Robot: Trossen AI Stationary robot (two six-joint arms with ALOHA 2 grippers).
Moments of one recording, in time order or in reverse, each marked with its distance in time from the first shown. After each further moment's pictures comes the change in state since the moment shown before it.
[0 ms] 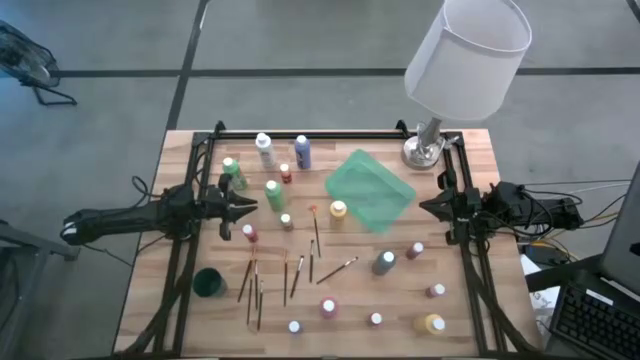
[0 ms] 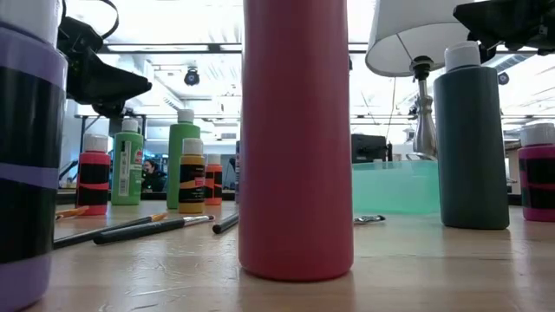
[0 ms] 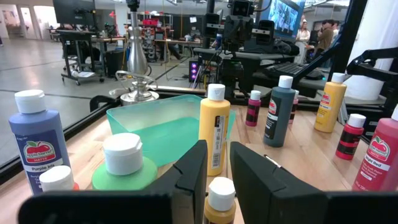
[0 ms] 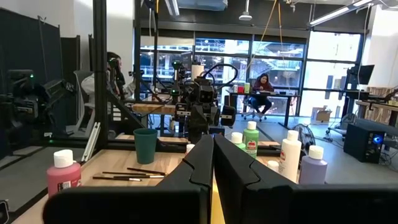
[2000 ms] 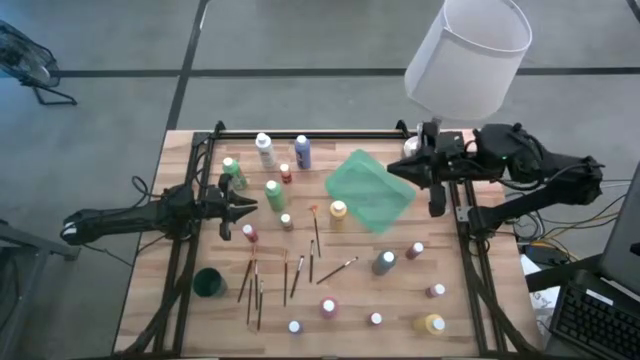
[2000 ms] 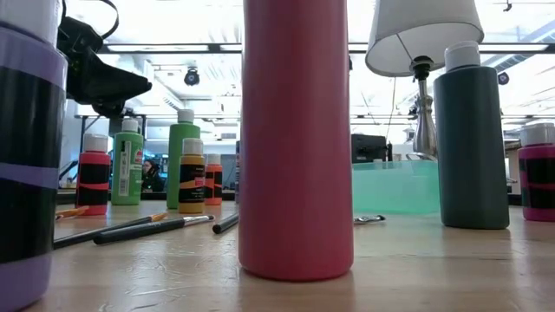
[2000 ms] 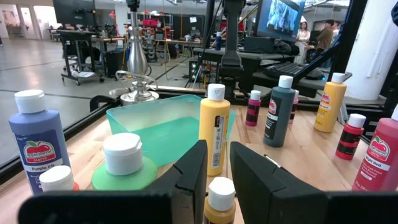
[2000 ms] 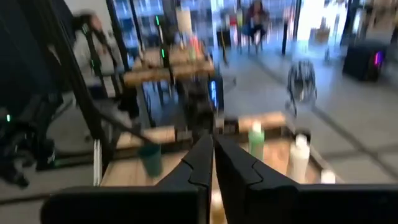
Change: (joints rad) left arm 0.000 0.000 0.000 0.000 0.000 0.000; right arm 0.000 1.038 1.262 -0.581 0.055 0.222
